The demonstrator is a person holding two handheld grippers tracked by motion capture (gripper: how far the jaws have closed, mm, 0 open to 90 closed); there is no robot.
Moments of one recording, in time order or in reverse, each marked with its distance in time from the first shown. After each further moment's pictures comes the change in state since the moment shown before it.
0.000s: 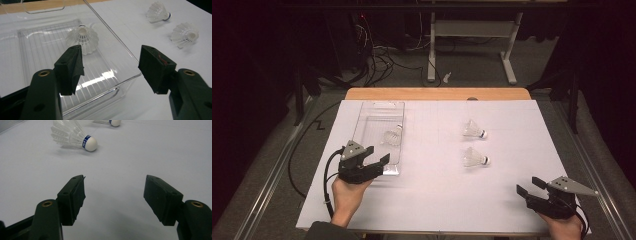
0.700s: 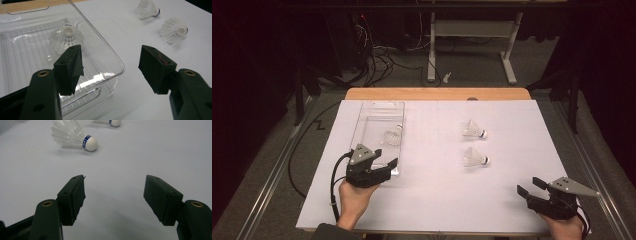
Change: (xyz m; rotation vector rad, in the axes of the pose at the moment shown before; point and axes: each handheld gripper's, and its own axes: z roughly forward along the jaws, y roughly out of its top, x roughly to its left) left arm -0.016 -0.014 0.001 0.026 -0.038 0.024; right arm -0.001 -0.001 -0.002 -0.002 0.002 0.004
